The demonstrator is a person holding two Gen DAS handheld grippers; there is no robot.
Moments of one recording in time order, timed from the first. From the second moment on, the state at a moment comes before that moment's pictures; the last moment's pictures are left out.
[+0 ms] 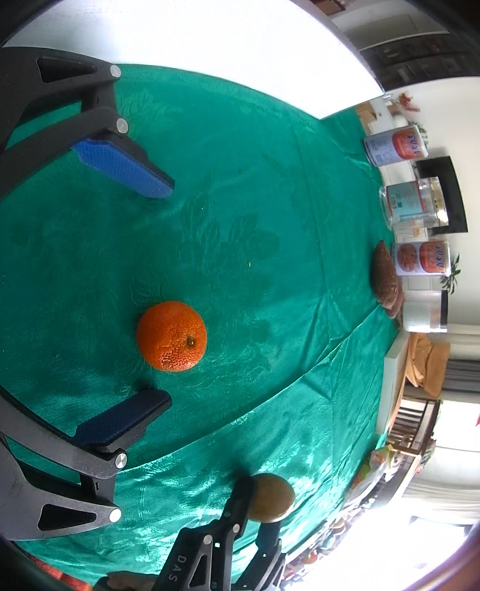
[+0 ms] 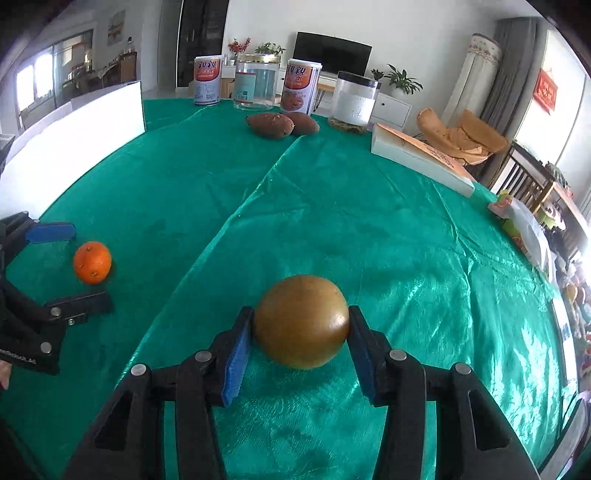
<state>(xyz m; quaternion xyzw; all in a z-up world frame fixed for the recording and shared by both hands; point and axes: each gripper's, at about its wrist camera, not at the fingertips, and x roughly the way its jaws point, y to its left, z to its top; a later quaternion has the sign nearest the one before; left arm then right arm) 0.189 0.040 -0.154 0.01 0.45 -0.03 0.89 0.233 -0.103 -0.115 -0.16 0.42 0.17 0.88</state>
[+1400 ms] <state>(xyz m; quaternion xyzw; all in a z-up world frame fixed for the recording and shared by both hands) 0.190 0.040 -0.154 0.01 0.45 -0.02 0.89 0.255 -0.099 -0.140 -0.14 0.45 0.25 0.85</state>
